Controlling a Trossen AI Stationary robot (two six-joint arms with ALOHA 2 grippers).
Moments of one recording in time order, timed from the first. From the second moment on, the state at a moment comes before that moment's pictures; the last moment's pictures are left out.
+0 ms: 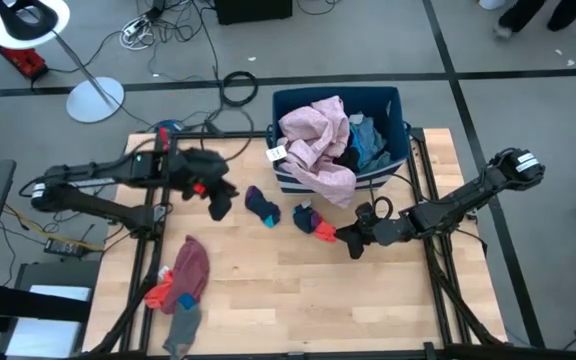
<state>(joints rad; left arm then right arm) 0.09 1.06 1.13 -0.83 -0.07 -0.42 0.38 1.16 0.43 0.16 0.47 1.05</state>
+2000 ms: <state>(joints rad) -0.09 0.52 0.44 -0.26 -0.15 -0.22 0.18 1.70 1.11 -0.39 0.32 0.40</state>
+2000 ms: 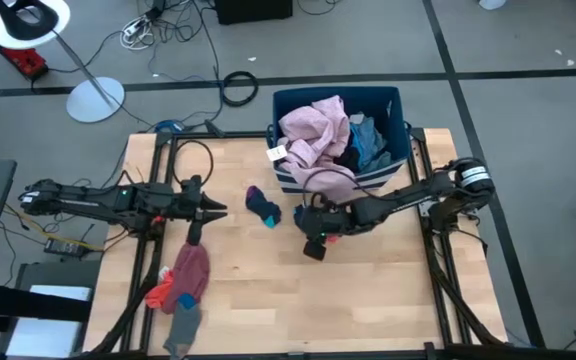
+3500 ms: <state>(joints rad) -0.09 0.45 0.33 -0.07 -0.14 -0.33 0.12 1.59 1.47 -0.87 0.64 0.28</state>
